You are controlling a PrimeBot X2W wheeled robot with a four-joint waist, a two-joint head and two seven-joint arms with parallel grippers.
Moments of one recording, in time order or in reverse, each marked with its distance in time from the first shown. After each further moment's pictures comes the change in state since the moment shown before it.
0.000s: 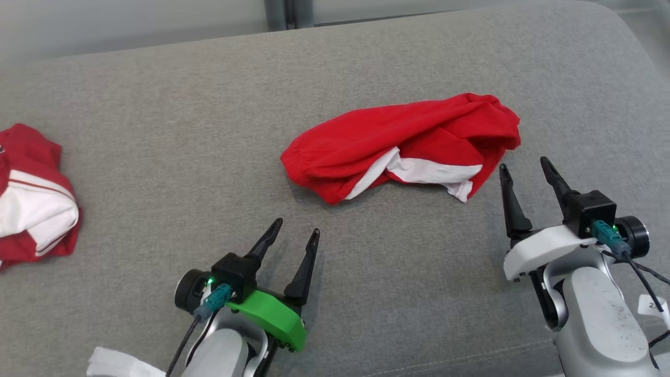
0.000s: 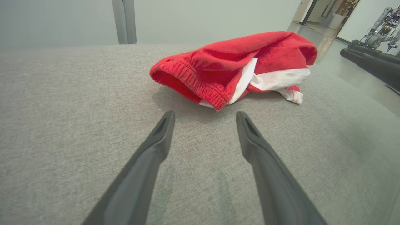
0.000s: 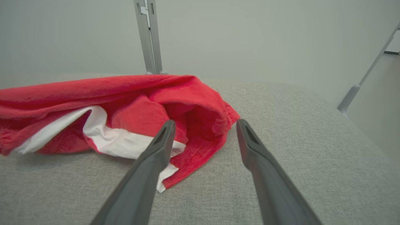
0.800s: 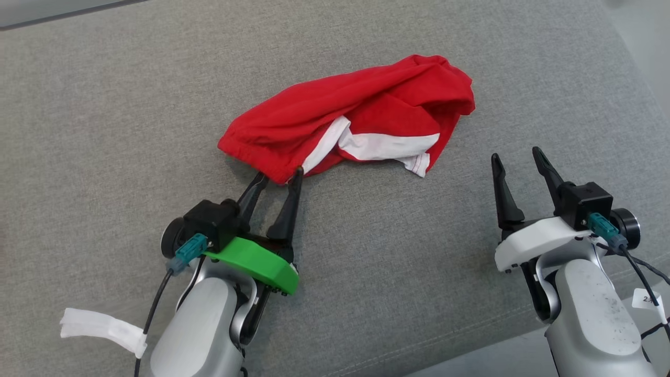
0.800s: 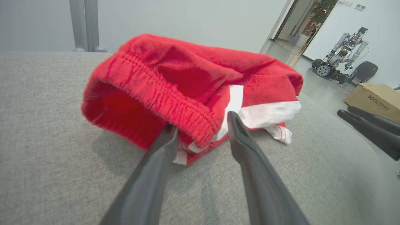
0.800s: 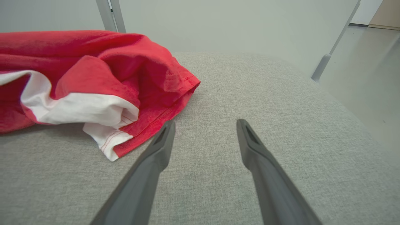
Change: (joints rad) left arm -0.151 0.003 0.017 0.006 -0.113 -0.005 0.000; right arm -0.023 0.028 0.007 -0.013 0.021 0.000 0.000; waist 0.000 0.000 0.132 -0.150
